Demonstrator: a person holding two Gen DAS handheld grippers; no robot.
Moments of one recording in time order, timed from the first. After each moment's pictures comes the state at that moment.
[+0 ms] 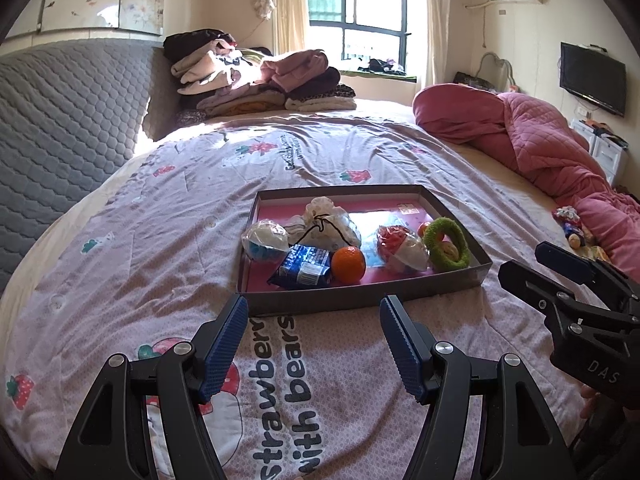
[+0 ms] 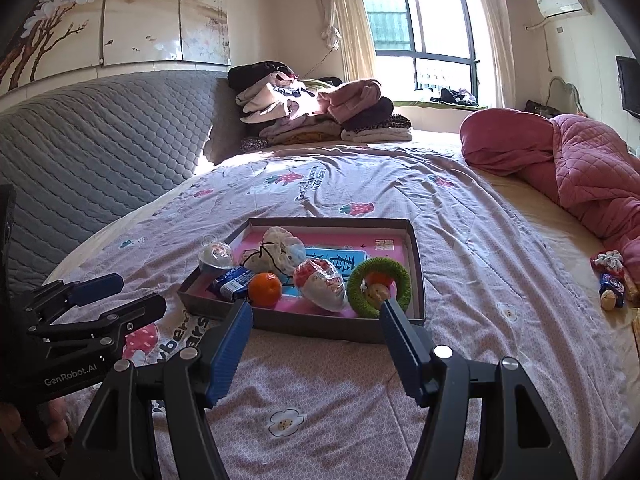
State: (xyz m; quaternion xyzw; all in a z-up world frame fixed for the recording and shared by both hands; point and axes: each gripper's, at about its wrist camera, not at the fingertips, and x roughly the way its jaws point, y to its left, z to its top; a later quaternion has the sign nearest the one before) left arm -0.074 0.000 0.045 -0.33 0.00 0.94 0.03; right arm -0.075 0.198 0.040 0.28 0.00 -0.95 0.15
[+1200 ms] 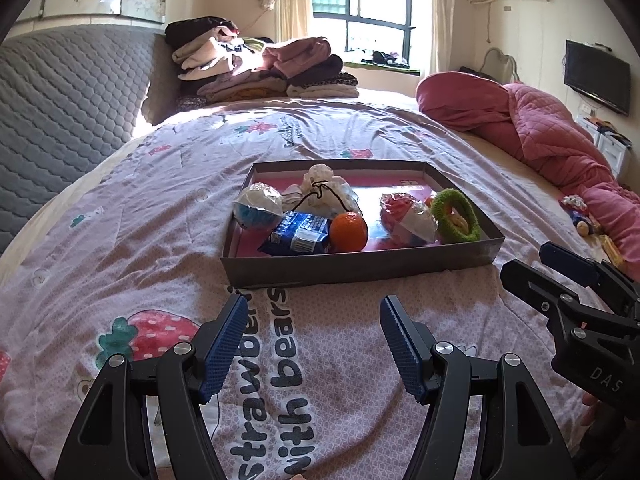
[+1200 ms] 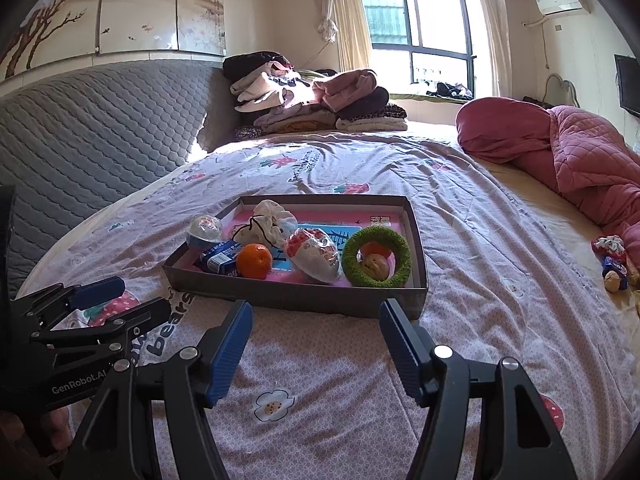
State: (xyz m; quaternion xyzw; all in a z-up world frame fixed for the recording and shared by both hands) left arm -0.079 0.003 0.002 -0.34 0.00 0.94 0.02; right arm -0.073 0.196 0.006 0.29 0.00 -0.95 0.14
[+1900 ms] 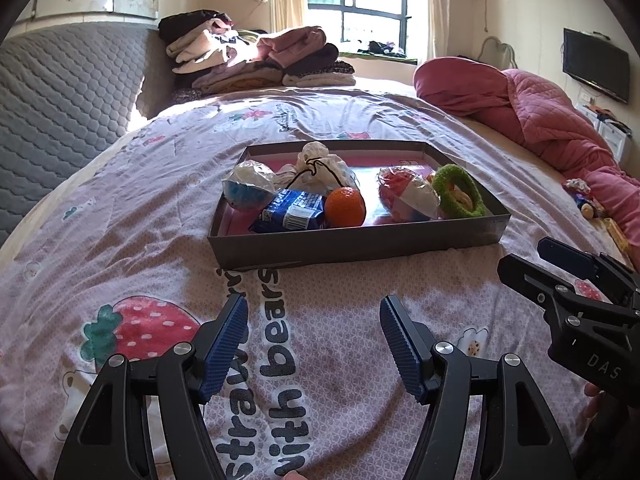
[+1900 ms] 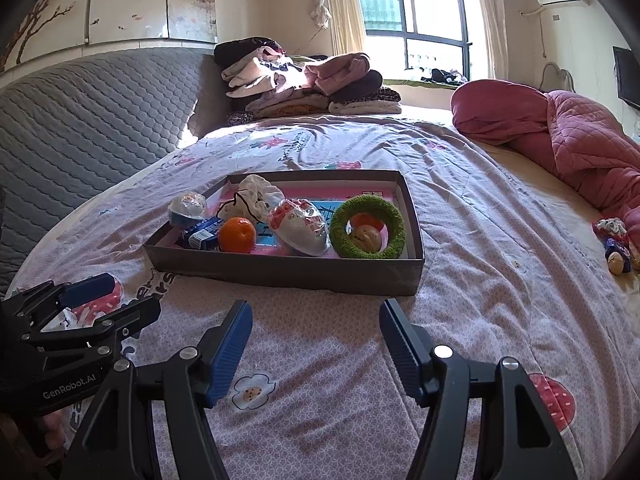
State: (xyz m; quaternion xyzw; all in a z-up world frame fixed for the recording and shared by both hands) left arm -0.082 0.011 -0.019 -0.35 0.01 0.94 0.02; right arm -0.083 0.201 -0.016 0.32 0.00 -0.94 0.13
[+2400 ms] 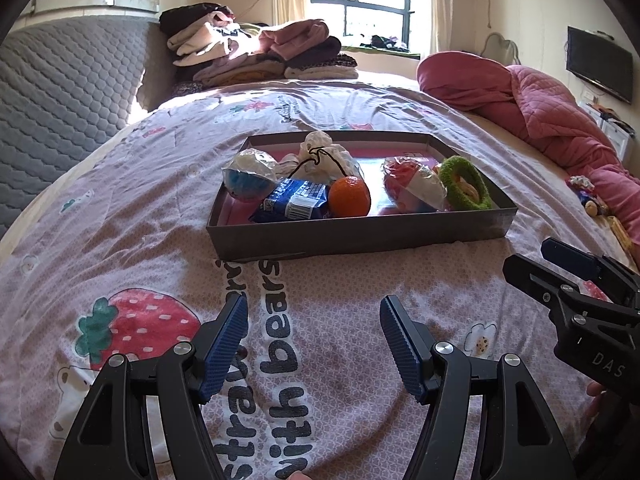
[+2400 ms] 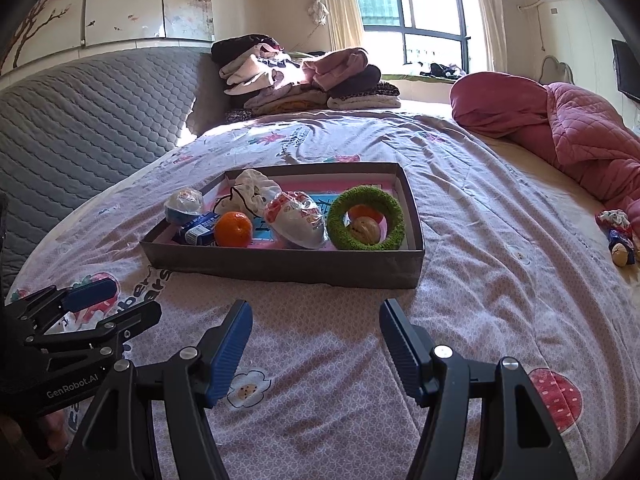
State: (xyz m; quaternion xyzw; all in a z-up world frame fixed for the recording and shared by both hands) left arm -0.086 0.007 -0.026 -0.36 0.01 0.93 0.02; right arm -0.087 0.203 -0.024 0.33 0.00 -0.94 0.13
